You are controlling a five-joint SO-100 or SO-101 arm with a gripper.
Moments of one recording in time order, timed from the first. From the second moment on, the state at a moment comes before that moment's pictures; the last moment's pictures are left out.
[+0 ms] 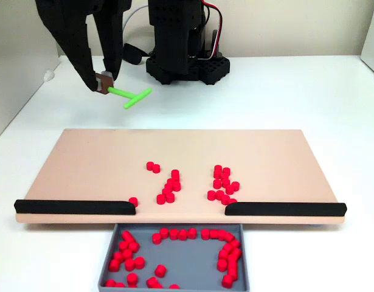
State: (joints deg) arm 28.2 96.9 103.4 85.5 -173.7
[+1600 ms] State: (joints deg) arm 24.9 80.8 97.5 70.0 -184.2
